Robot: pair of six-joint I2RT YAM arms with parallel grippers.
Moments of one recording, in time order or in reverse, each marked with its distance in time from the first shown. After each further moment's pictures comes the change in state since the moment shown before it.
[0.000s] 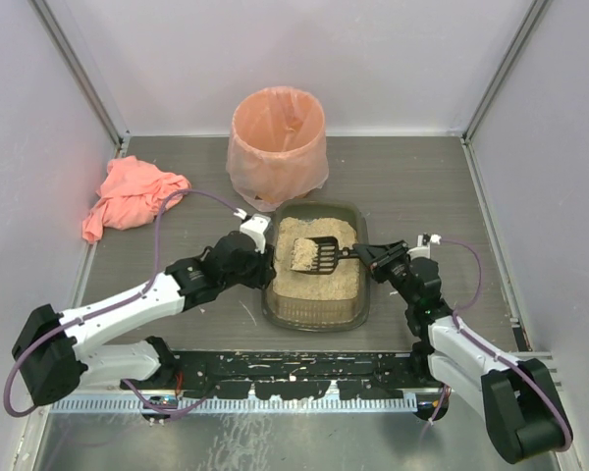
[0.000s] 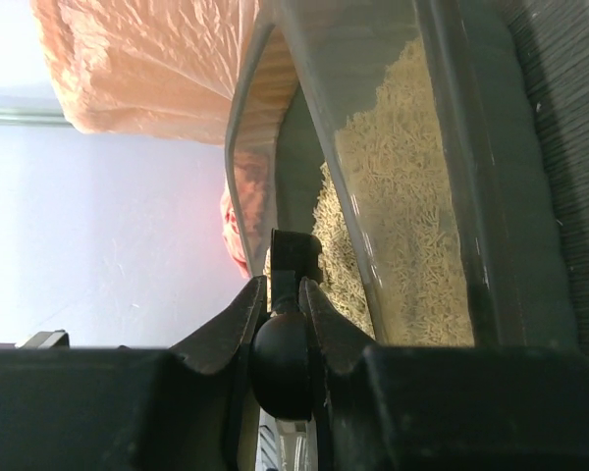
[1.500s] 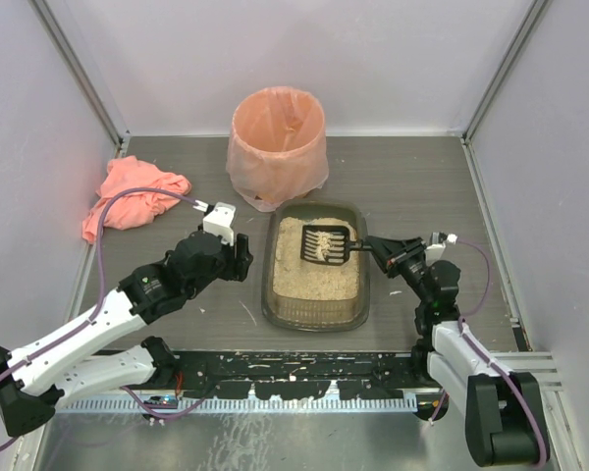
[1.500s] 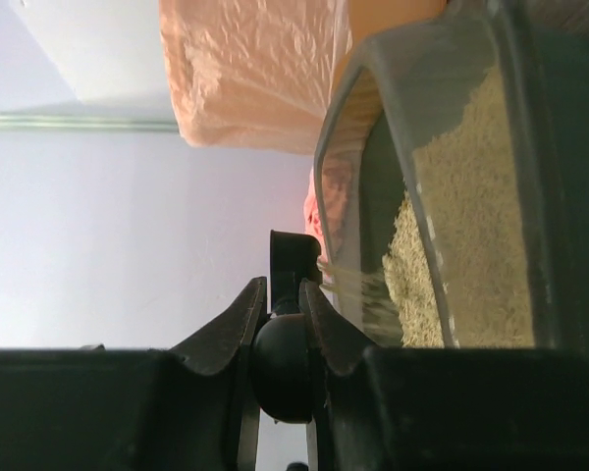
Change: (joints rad) left arm 0.000 -0.283 0.091 -0.205 -0.216 0.061; right arm -0.240 -0.020 -0.045 0.190 -0.284 0.151
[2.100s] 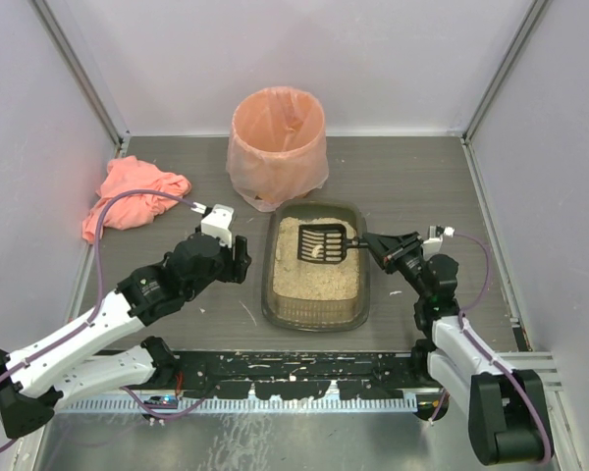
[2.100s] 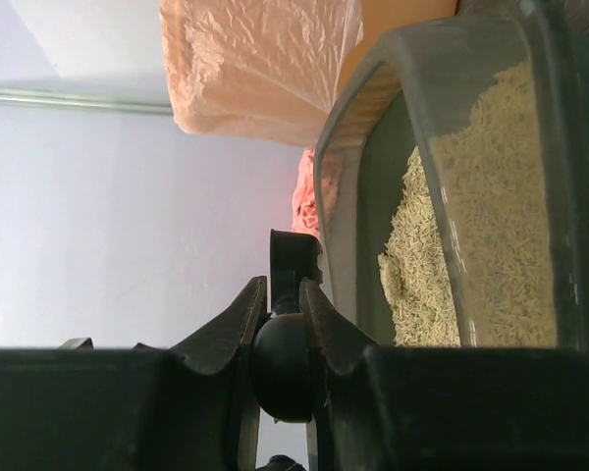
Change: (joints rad) left arm 0.000 -0.017 -0.011 -0.018 -0.007 -0.007; right arm 0.018 0.006 0.055 -0.055 0.015 -0.072
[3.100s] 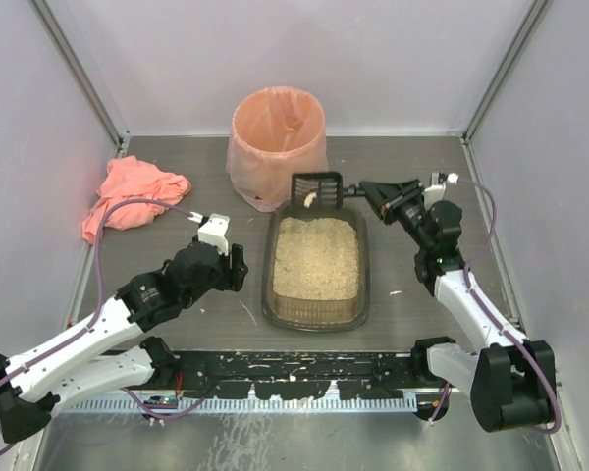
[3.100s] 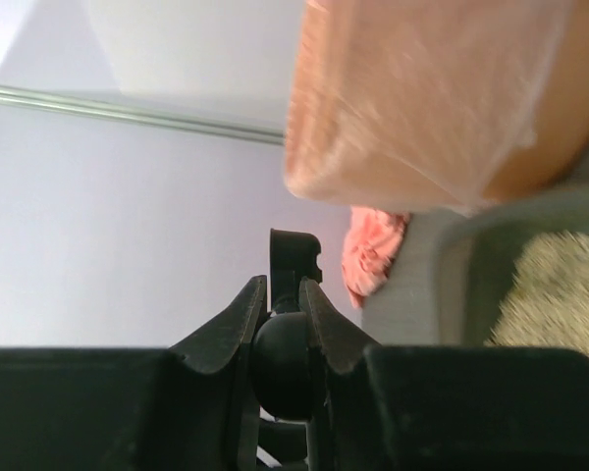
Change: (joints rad) left arm 0.000 -0.043 -0.077 -0.019 0.002 -0.058; right arm 0.054 0.163 0.381 -0.168 0.032 -0.014
